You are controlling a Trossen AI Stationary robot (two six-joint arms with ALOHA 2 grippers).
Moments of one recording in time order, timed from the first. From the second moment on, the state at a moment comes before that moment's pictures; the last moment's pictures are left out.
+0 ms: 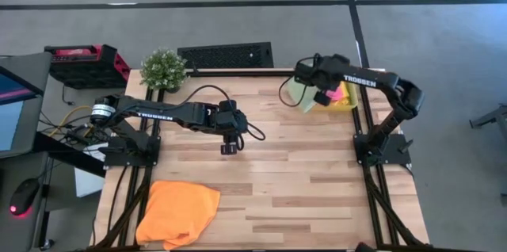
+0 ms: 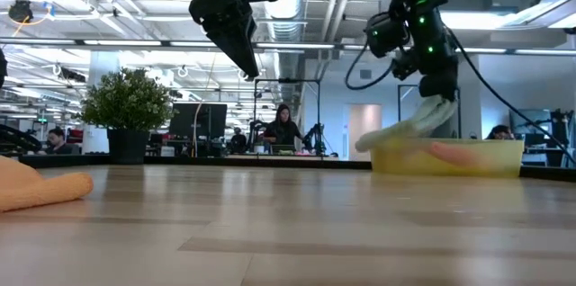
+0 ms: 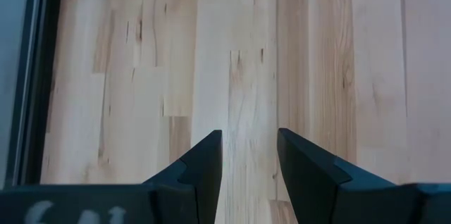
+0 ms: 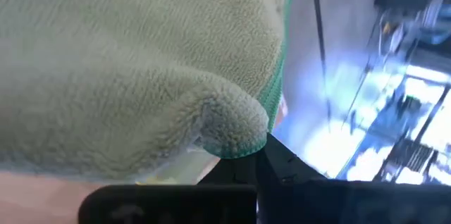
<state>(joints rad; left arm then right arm) 0.00 1.60 1.28 -0.73 -0.25 0.08 -0.57 1.63 1.27 -1.37 0.71 0.03</state>
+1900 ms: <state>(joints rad) -0.33 1.60 1.16 -1.26 0.05 -0.90 -0.20 1.39 1.27 -1.10 0.33 0.12</state>
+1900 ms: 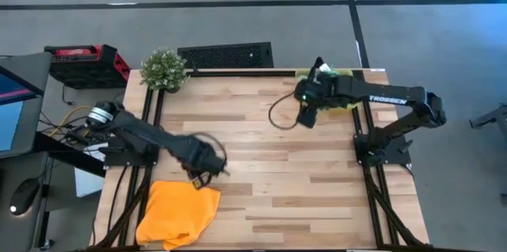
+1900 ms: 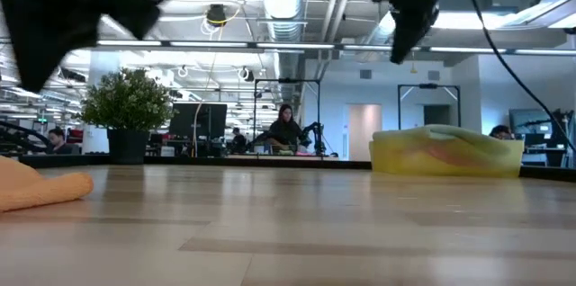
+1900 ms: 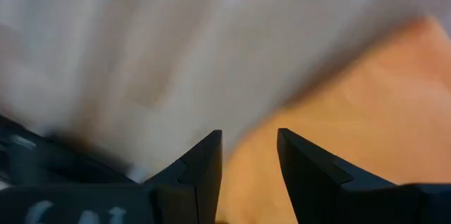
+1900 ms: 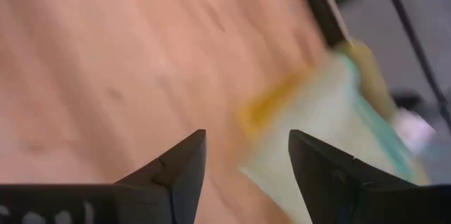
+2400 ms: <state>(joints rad) -0.53 1.60 0.94 -0.92 0.28 -1.04 0.19 1.45 1.27 -0.76 0.23 0.06</state>
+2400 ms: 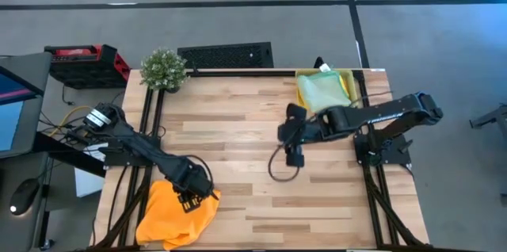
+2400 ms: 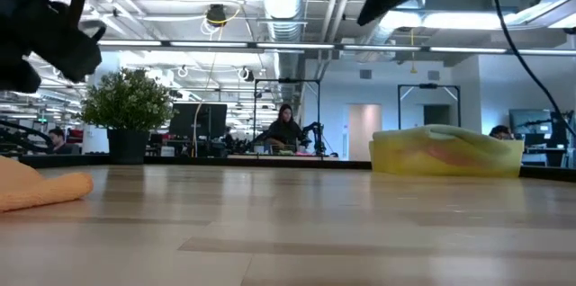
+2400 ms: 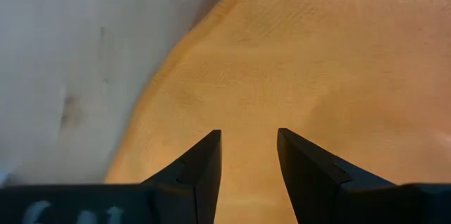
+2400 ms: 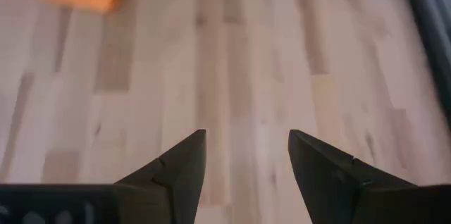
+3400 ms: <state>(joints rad) -0.21 1.63 0.82 -0.55 -0.34 -0.38 0.23 1.48 1.27 -0.62 0.24 0.08</state>
